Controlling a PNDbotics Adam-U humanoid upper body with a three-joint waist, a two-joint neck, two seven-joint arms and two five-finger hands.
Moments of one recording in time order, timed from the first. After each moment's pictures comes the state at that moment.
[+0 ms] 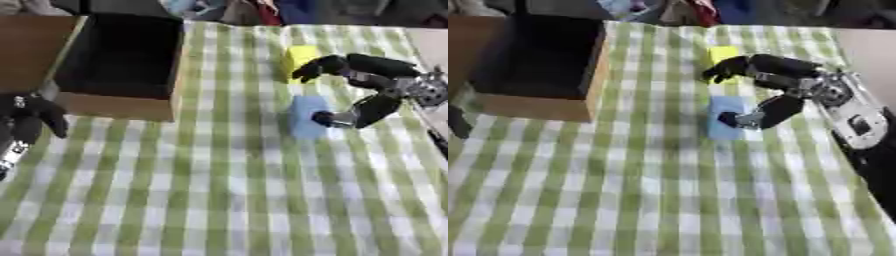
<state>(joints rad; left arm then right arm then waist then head) -0.11 0.46 0.10 -1.95 0.07 -0.24 -0.48 -0.71 -0.58 0.30 -1.36 0.39 -0.57 0.58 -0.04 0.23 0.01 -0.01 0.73</state>
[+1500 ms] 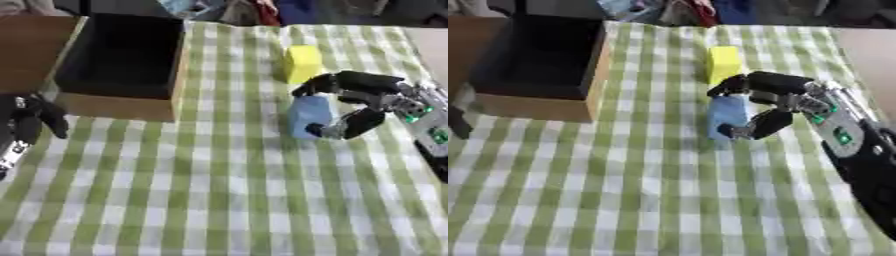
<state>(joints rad) -0.11 0.46 0.10 -1.95 0.07 -0.23 -0.49 -0.71 -0.54 0.28 -1.25 0.60 -0.59 0.51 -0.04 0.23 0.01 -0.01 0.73</state>
